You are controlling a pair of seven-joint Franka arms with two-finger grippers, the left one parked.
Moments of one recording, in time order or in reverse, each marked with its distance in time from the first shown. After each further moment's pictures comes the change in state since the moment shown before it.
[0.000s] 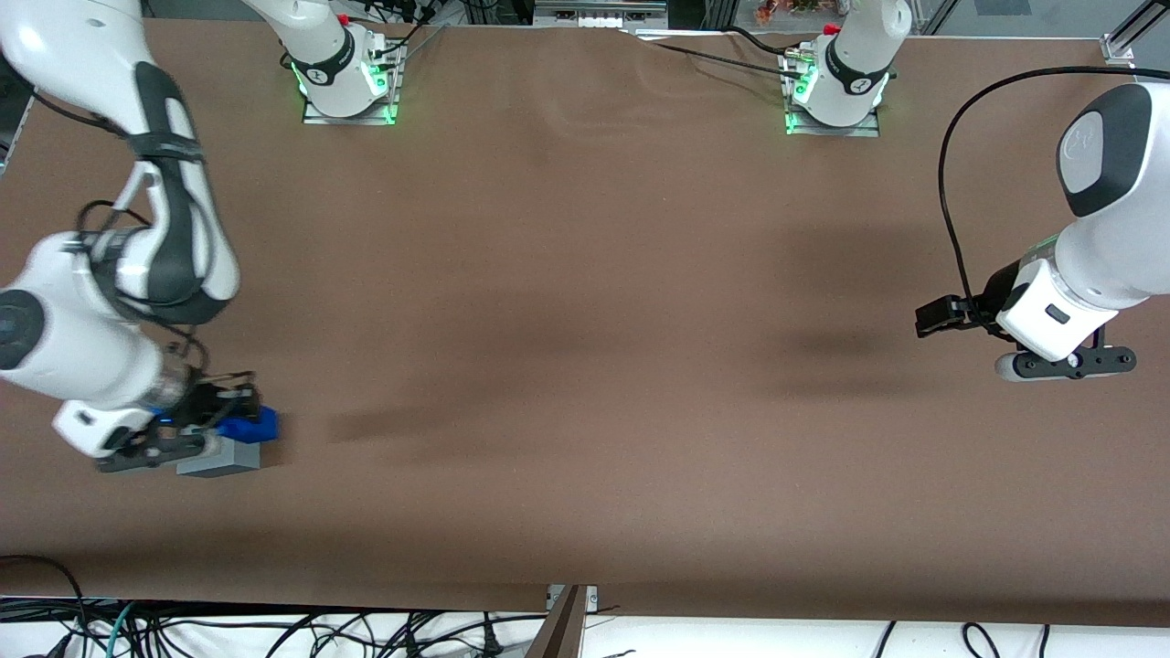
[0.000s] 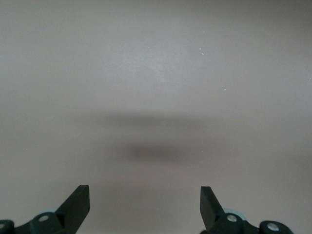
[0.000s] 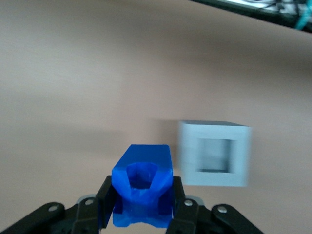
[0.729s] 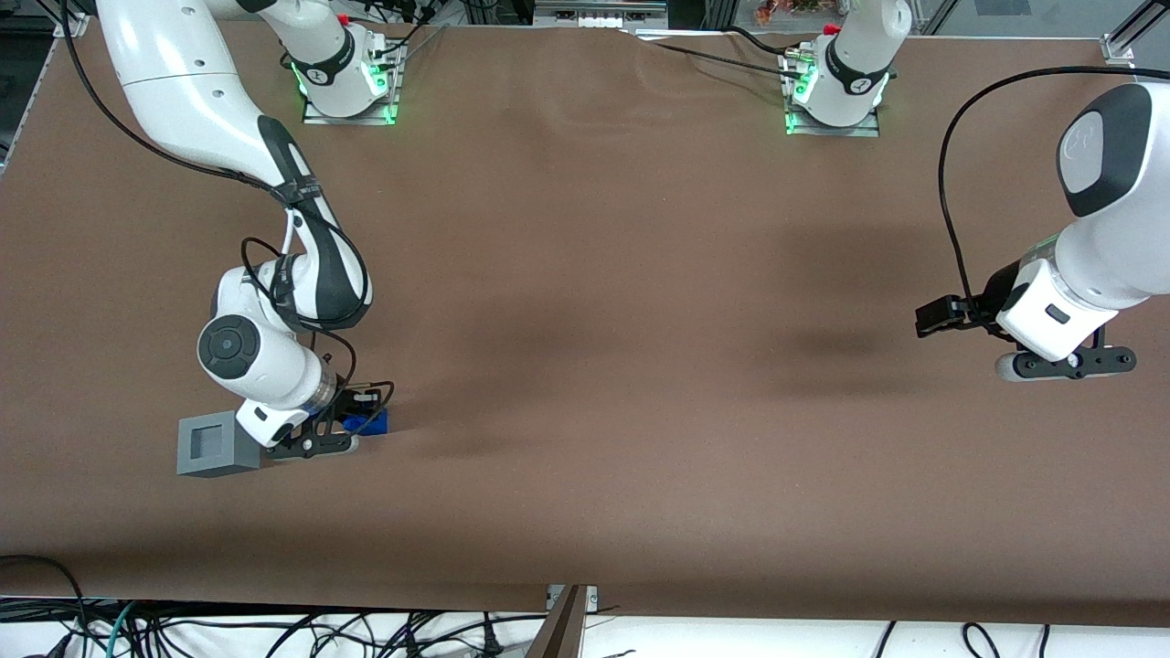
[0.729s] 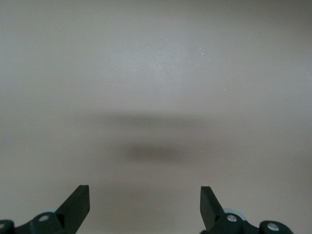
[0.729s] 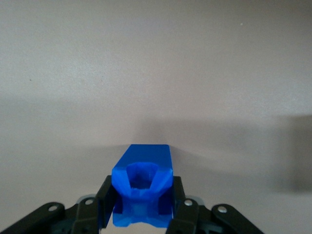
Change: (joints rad) arm 0.198 0.122 0.036 -0.143 0.000 0.260 0.337
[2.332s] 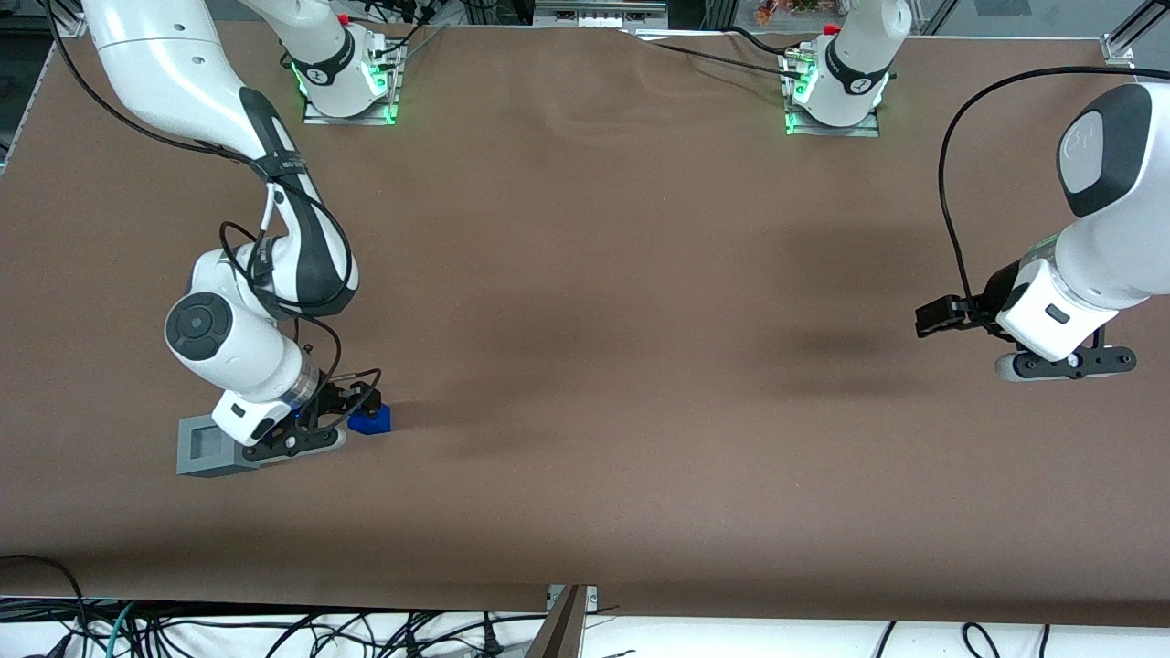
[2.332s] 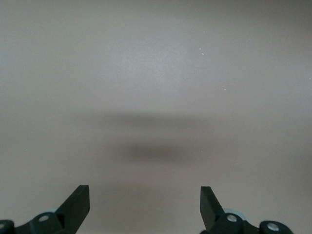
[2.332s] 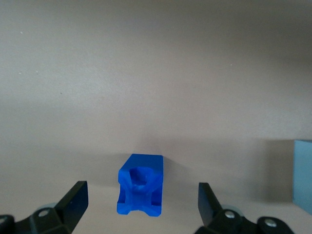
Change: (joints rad) arm -0.001 -0.061 0.000 -0.008 0.000 -0.001 -0.073
